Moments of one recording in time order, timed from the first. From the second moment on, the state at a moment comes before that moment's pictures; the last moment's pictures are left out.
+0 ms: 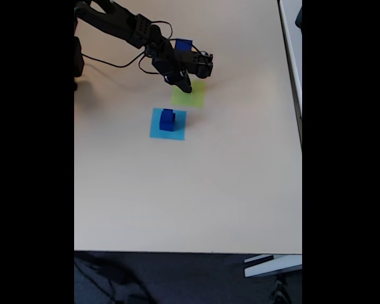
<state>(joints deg) 6.3 76.2 108.5 22.9 83.0</state>
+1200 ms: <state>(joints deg) 9.8 81.0 88.7 47.4 76.7</state>
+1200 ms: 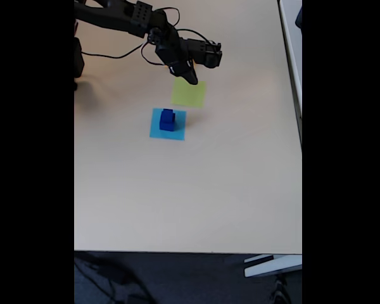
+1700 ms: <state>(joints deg) 16.2 85.0 83.8 60.0 76.0</state>
